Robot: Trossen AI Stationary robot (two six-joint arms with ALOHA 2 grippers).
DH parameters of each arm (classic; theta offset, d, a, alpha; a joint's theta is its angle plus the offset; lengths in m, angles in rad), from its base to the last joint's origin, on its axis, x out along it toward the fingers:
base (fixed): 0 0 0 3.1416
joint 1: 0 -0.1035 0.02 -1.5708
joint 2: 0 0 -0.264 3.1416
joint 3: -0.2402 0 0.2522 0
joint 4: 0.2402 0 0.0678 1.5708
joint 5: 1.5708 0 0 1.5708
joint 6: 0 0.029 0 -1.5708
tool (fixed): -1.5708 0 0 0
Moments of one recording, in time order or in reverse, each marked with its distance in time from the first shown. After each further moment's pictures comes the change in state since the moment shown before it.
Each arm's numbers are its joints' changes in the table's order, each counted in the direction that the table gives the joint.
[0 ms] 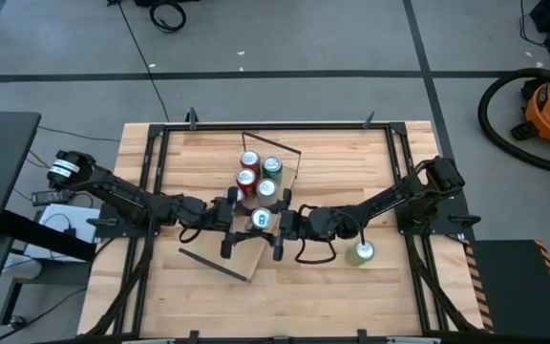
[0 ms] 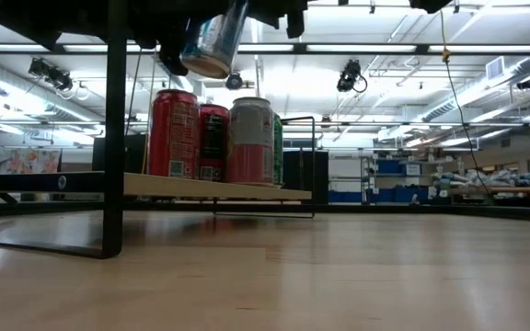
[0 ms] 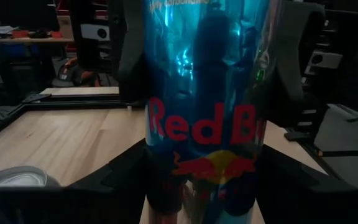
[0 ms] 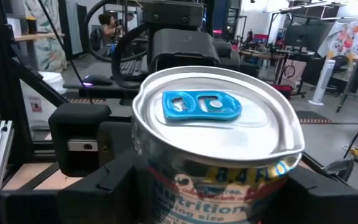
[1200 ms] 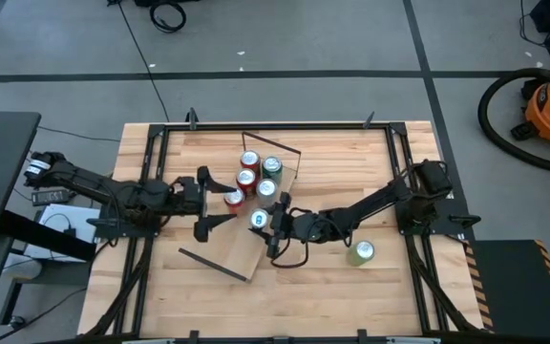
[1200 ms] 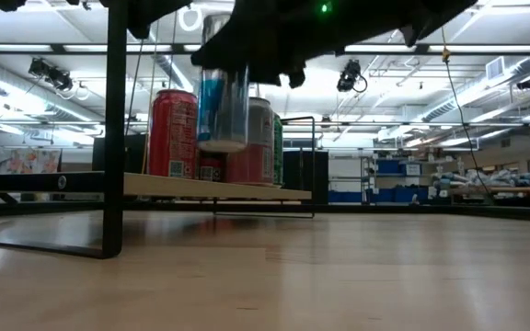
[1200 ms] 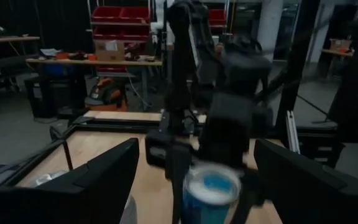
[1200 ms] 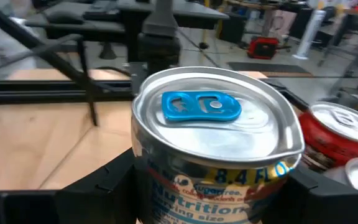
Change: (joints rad) left arm 0.002 0.433 -0.001 0.350 0.108 -0.003; right arm 0.028 -0.085 0.000 0.135 -0.043 0.101
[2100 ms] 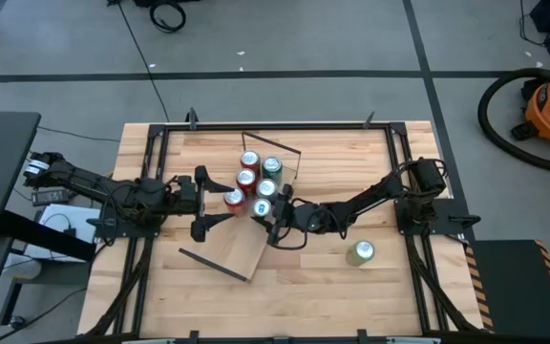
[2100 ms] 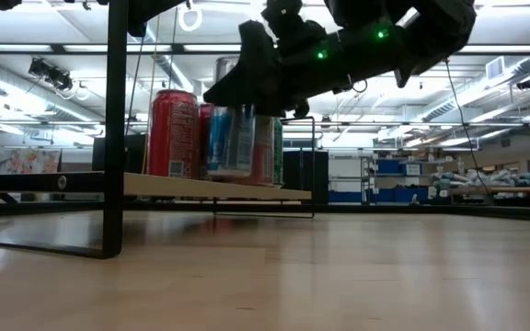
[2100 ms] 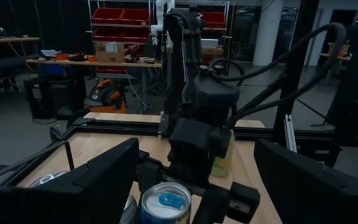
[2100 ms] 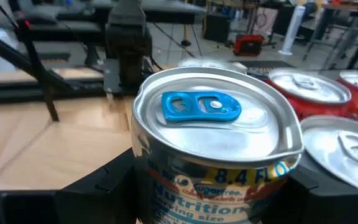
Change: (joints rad) left arm 0.001 0.039 0.001 0.024 -0.001 -0.008; right arm 0.082 -0.048 0.090 -0.144 0.012 0.020
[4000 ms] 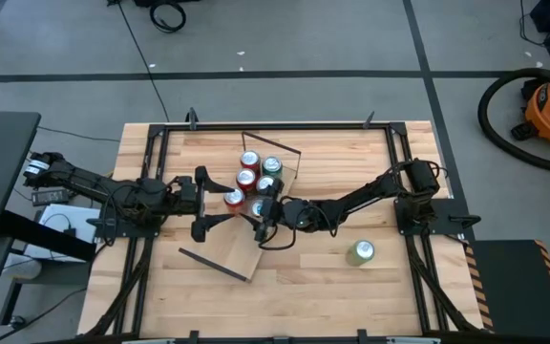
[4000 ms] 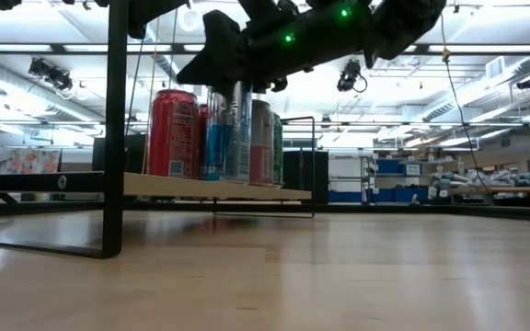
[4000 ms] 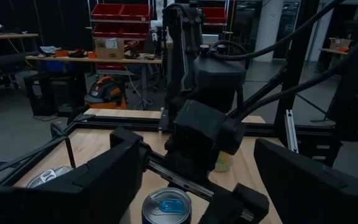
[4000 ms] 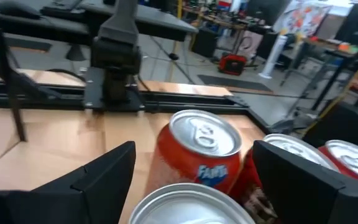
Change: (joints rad) left arm -0.001 -0.001 0.000 0.018 -0.001 -0.001; right arm 0.018 -0.047 -0.162 0.064 -0.030 -0.176
